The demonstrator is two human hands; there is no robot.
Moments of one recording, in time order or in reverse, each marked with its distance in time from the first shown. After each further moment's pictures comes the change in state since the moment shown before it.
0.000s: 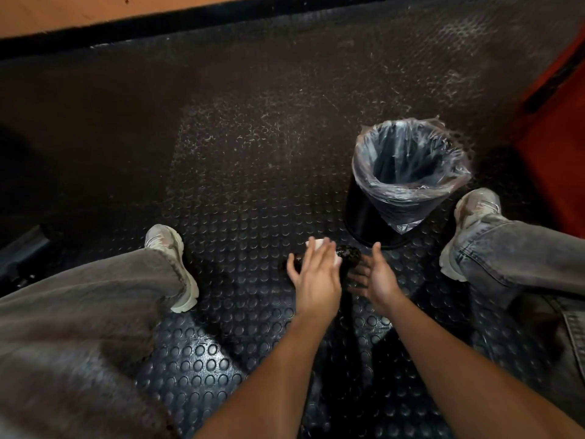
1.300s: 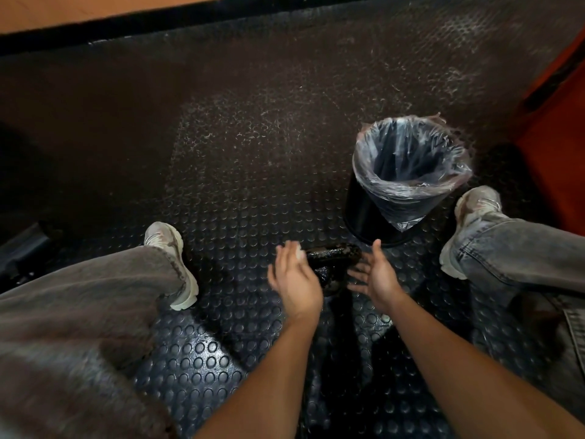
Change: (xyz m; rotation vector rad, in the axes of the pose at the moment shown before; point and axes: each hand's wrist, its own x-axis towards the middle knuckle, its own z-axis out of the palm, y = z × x) left_hand -0.001 -0.014 -0.008 -0.238 0.209 -0.395; right_hand 0.003 0.000 -0.001 0.024 0.004 0.012
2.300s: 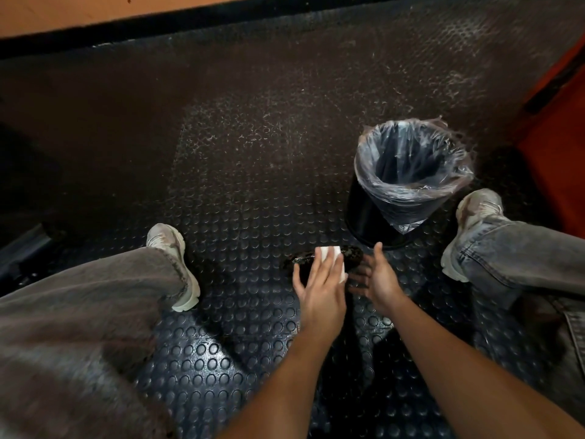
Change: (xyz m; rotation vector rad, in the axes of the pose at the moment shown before) left_hand -0.031 -0.010 0.014 0.168 -0.177 0.502; right_hand -0.002 0.002 0.001 -0.010 -0.008 -0.016
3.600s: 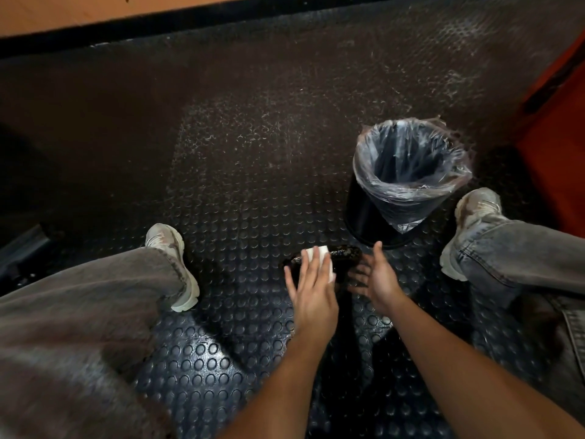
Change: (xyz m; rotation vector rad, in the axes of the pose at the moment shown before) left_hand -0.006 -0.005 -0.006 -0.038 0.026 -0.097; right_hand -0.001 -0.002 0.000 0.019 0.003 -0.001
